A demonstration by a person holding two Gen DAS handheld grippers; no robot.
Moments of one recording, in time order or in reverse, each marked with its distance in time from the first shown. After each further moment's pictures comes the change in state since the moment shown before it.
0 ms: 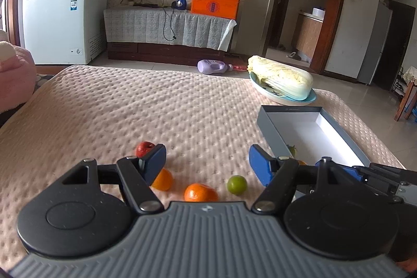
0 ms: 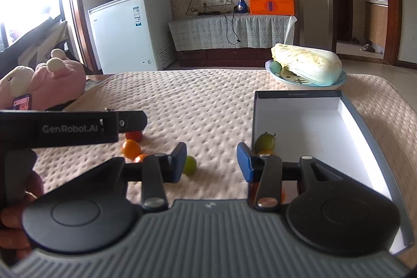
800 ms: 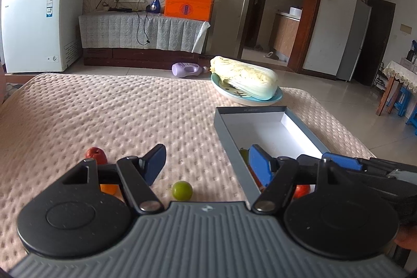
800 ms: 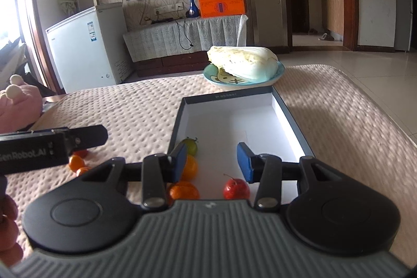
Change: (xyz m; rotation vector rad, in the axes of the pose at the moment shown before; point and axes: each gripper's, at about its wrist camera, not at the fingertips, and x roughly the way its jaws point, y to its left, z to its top) left arm 0.009 -0.054 -0.001 0.042 -0.013 -0.098; right arm -0.024 -0.062 0.000 0.119 -0.025 -0.171
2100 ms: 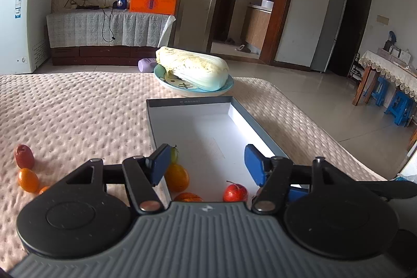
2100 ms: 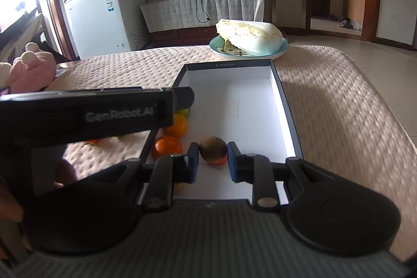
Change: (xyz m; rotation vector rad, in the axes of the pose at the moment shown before) left arm 0.042 -0.086 -0.009 0.043 0.018 -0.128; right arm -0.019 -0.031 -0.013 -0.076 0.132 0.069
